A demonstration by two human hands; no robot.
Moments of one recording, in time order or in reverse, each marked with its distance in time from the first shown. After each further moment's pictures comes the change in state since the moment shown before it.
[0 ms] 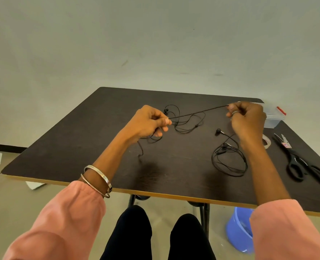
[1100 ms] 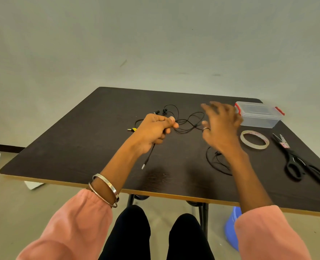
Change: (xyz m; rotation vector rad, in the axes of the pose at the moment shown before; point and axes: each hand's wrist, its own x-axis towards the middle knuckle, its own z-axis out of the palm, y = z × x) left_hand -0.010 0.005 0.033 -0.391 0.002 -0.184; right_hand -0.024 0.000 0.031 -0.653 -0.259 -0.363
